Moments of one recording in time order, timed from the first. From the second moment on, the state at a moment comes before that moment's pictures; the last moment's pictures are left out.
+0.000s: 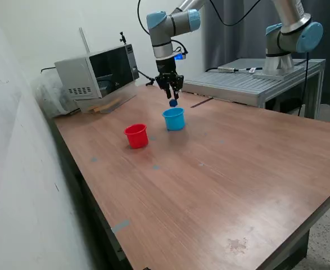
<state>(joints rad) -0.31 -1.10 1.65 -2.11 -1.63 2.54</state>
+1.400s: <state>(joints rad) -0.16 -1.52 1.91 -1.84 -1.67 2.87</state>
